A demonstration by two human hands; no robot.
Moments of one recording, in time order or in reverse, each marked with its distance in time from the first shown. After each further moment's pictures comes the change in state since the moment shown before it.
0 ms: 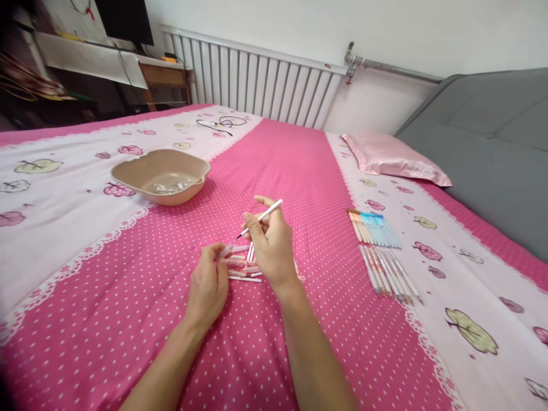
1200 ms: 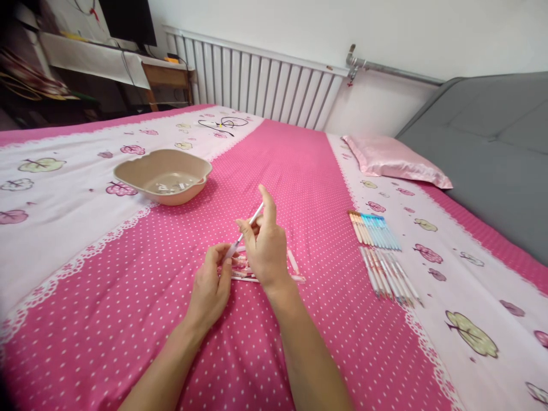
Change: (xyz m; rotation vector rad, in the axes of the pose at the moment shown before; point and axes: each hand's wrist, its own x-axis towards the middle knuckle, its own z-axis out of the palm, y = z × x) left_hand -0.003 0.000 0.000 -0.211 -0.085 0.022; right_hand -0.007 -0.005 0.012 -0.351 0.045 -0.111
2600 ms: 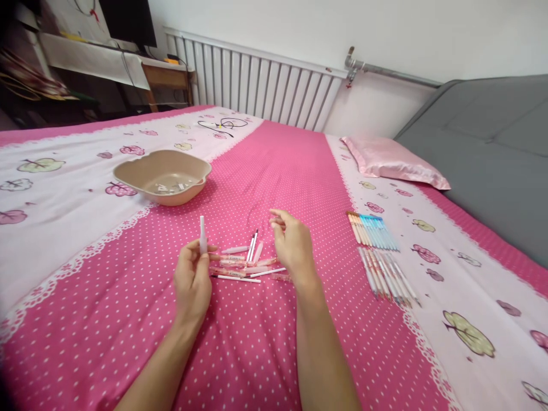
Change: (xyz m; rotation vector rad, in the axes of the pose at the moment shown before) left_hand 0.007 -0.001 -0.007 -0.261 0.342 -0.117; right_hand 0.018 0.041 -0.037 -0.250 -0.087 0.118
